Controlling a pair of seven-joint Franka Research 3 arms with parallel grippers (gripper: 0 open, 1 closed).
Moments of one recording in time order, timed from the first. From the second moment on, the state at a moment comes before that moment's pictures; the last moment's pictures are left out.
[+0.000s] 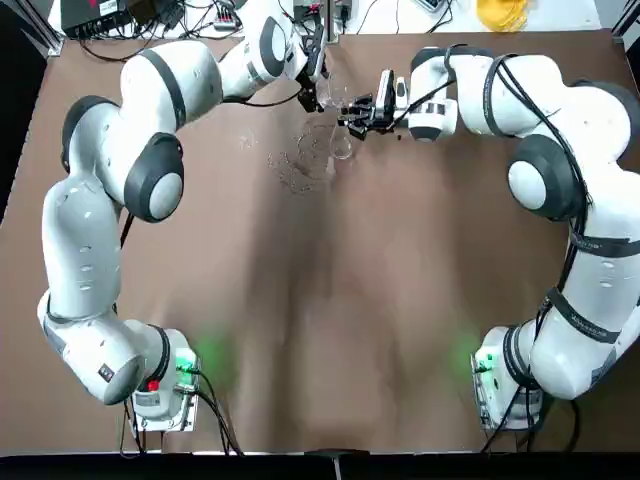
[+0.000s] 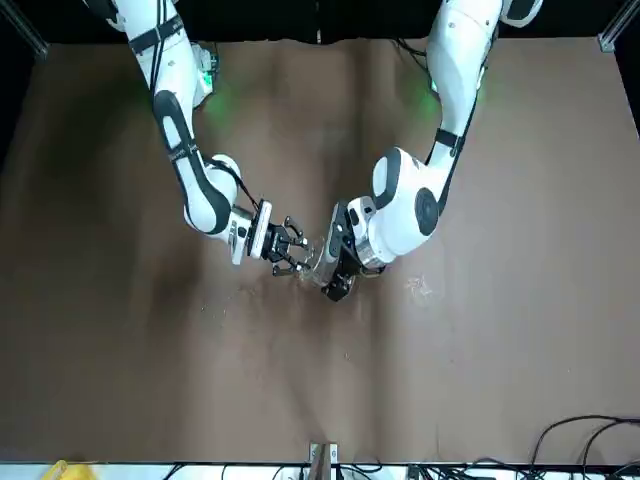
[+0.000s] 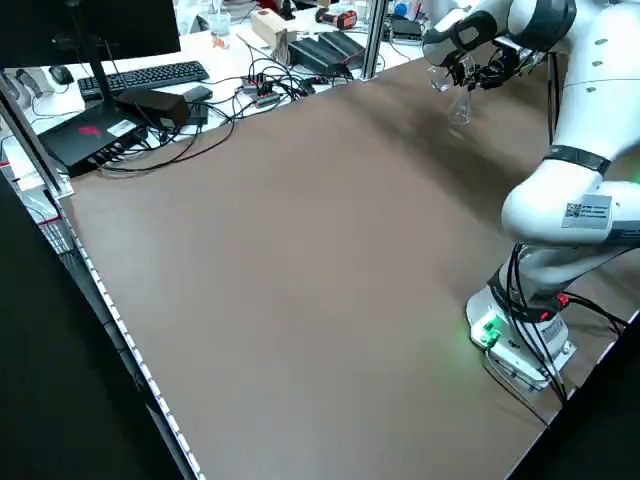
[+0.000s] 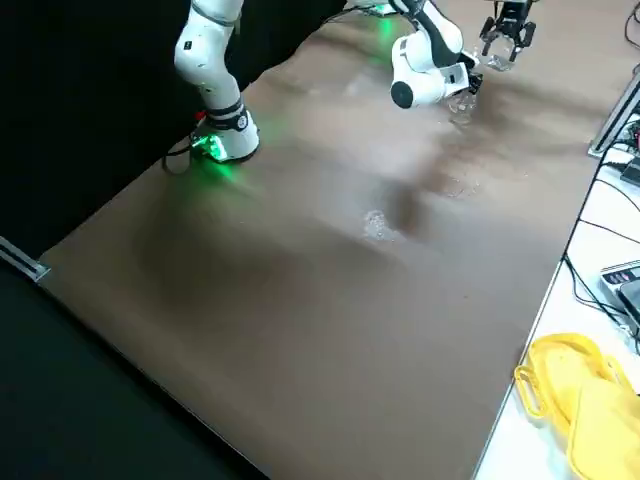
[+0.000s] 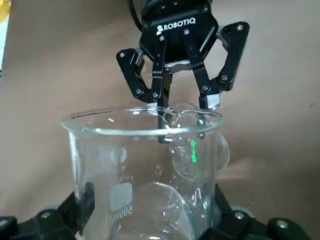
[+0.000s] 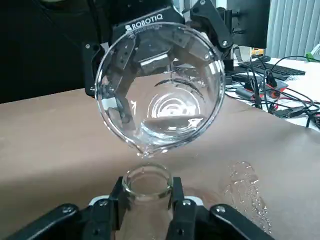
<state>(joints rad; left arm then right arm) -0.65 0.64 0.06 -1.50 -0.76 2.39 1.80 0.56 0.58 -0.04 -1.92 2.08 2.24 -2.45</state>
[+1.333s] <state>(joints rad) -0.88 0.63 0.31 -1.51 -0.74 2.39 1.77 0.59 0.58 -0.04 -1.92 2.10 2.25 -2.45</state>
